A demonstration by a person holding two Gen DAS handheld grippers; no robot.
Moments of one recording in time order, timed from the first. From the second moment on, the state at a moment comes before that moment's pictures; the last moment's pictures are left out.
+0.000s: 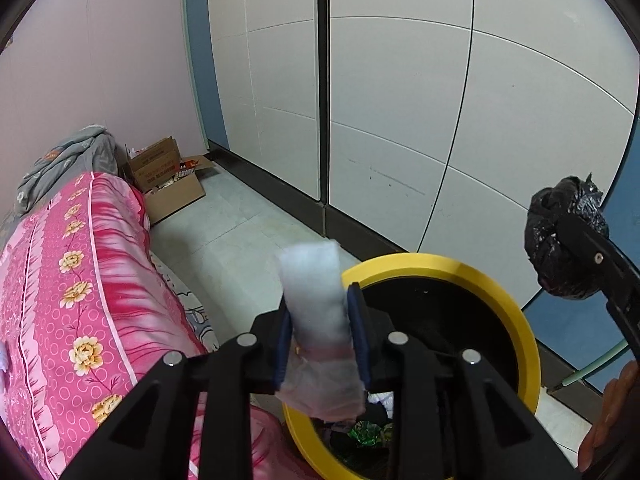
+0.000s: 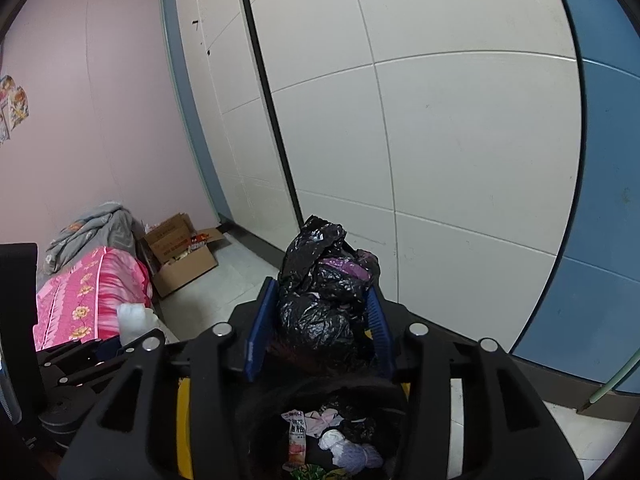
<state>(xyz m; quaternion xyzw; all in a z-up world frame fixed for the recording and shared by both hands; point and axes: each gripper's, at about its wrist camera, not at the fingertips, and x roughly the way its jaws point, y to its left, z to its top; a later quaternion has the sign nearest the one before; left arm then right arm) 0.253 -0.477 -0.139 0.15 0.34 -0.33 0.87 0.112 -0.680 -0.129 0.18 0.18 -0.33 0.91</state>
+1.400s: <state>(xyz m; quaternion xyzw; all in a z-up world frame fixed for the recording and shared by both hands) 0.249 -0.199 -0.015 0.06 0.25 -0.11 0.96 0.094 -0.510 0.001 0.14 0.11 -0.12 0.98</state>
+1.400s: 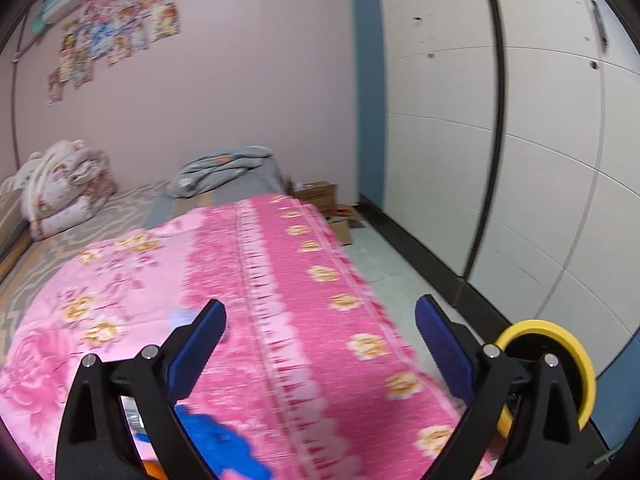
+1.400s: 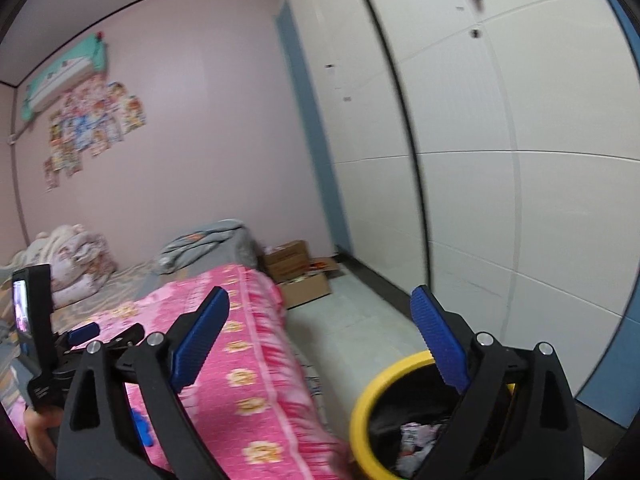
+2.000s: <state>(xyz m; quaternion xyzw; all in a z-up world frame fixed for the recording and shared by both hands) 0.280 -0.034 -0.062 0.03 0.32 -0.02 0.95 0.159 -0.355 -0.025 0.08 0.20 0.09 0.97</state>
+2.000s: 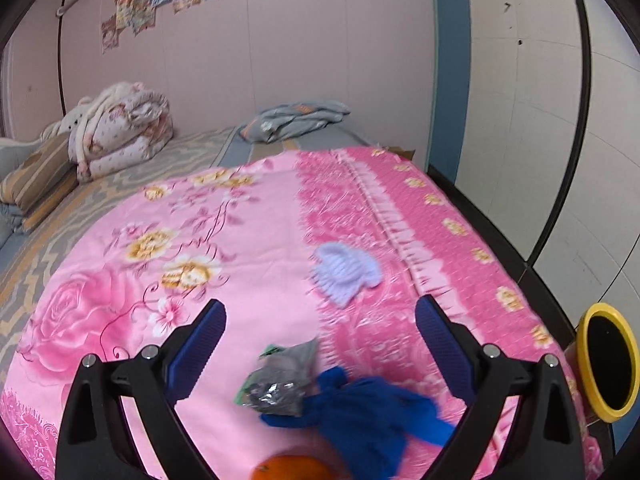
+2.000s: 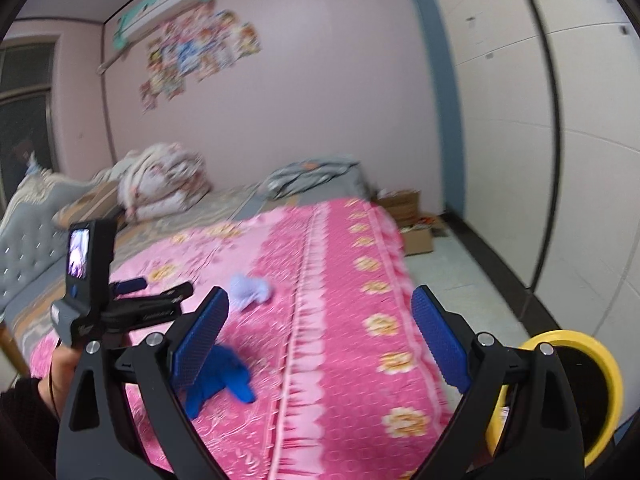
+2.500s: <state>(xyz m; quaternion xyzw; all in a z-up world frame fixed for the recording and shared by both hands) 0.309 0.010 -0.127 0.03 0.38 -0.03 0.92 0.214 -0.260 -0.100 0.03 0.32 0.21 0.92</state>
